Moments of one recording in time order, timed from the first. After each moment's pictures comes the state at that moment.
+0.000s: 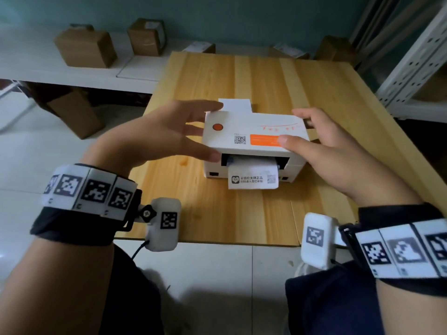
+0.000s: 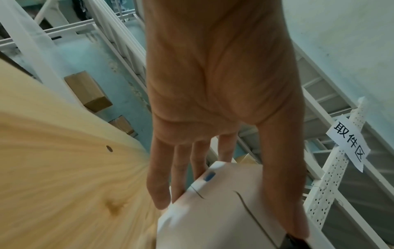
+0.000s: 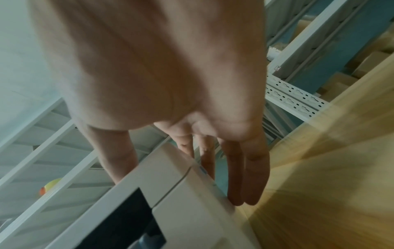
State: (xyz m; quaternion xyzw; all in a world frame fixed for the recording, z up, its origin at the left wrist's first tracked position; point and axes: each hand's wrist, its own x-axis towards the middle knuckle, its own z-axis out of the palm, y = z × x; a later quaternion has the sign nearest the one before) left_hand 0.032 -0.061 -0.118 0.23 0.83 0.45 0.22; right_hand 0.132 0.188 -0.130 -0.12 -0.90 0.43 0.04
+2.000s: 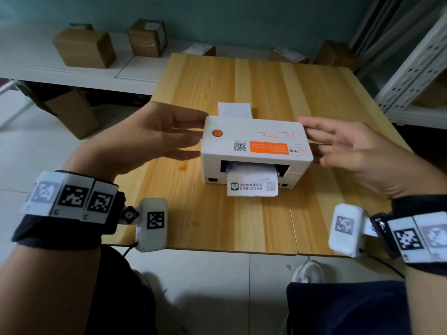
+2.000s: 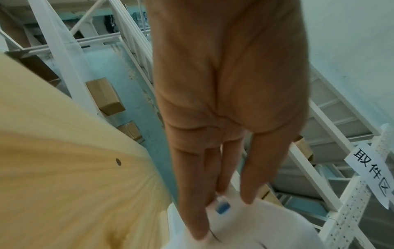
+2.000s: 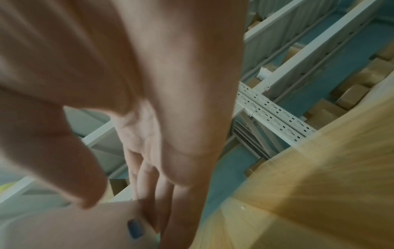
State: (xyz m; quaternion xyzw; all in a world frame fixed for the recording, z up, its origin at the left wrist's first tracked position) left_hand 0.028 -0.081 -0.126 0.24 0.76 0.56 0.22; right_hand 0.131 0.228 -0.112 -0.02 -0.87 0.49 -0.08
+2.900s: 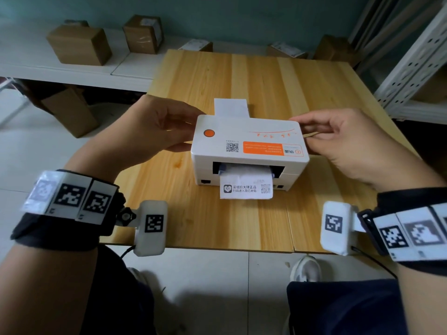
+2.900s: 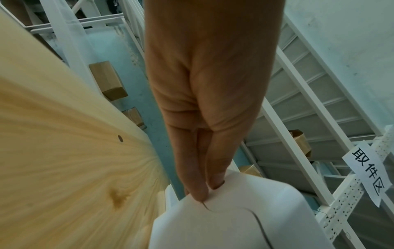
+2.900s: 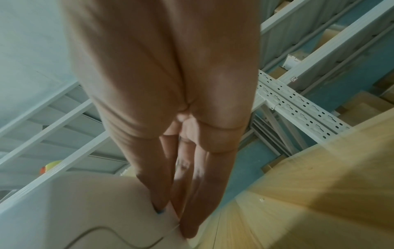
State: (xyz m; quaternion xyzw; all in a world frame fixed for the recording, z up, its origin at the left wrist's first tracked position) left_hand 0.028 -0.071 -0.135 0.27 0.83 0.49 0.09; right_hand 0.120 0.214 -0.120 -0.06 -0.90 0.42 0.04
